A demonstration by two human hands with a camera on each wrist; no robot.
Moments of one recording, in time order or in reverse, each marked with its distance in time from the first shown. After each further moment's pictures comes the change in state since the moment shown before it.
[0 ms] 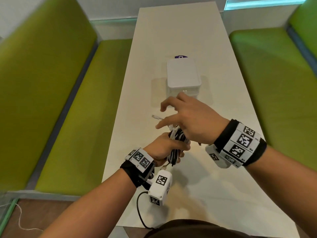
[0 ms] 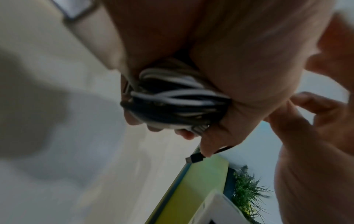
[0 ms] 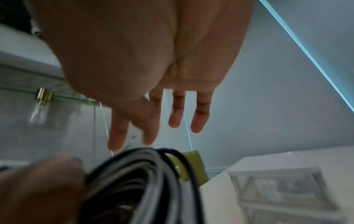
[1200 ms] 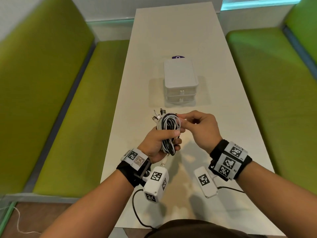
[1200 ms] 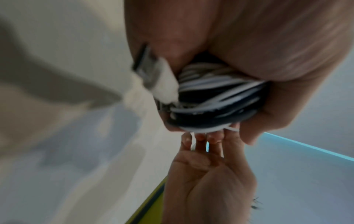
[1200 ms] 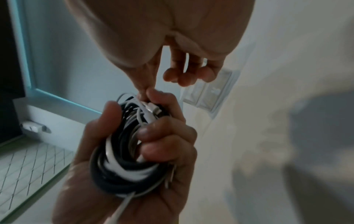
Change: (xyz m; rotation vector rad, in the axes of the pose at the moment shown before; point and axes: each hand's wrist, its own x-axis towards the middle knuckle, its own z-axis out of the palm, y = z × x) left_hand -0.003 0.014 -0.005 -0.344 -0.101 0.177; right_hand -0.030 0.000 0.063 1.147 0.594 0.770
